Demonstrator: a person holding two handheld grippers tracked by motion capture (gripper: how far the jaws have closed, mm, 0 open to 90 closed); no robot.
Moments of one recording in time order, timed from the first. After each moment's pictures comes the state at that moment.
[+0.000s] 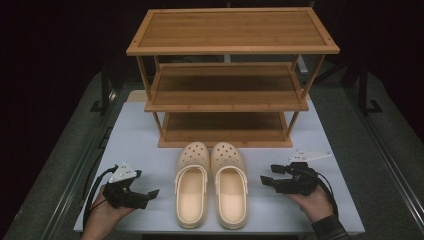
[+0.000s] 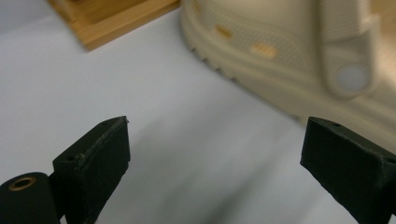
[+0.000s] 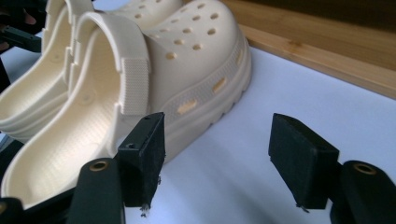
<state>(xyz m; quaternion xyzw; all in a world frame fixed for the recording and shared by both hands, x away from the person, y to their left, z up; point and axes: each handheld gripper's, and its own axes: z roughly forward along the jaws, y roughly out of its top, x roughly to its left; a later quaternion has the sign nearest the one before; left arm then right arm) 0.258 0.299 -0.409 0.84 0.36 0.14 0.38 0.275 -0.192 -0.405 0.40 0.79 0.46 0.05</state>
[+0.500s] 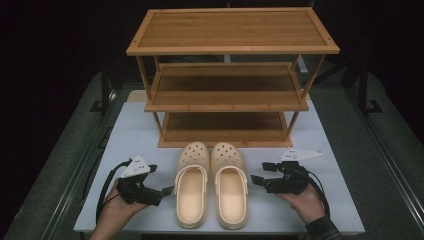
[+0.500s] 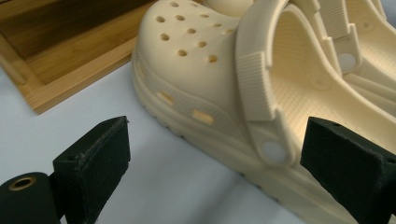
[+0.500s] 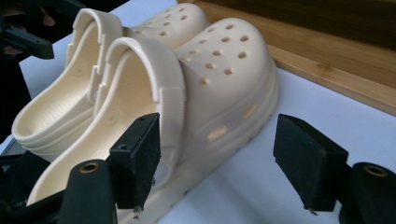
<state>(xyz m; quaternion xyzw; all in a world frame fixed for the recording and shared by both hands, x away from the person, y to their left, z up) 0.262 0.258 -0.390 0.84 0.32 0.13 0.41 0.276 -0.166 -0.395 0.38 0.79 0.47 0.05</state>
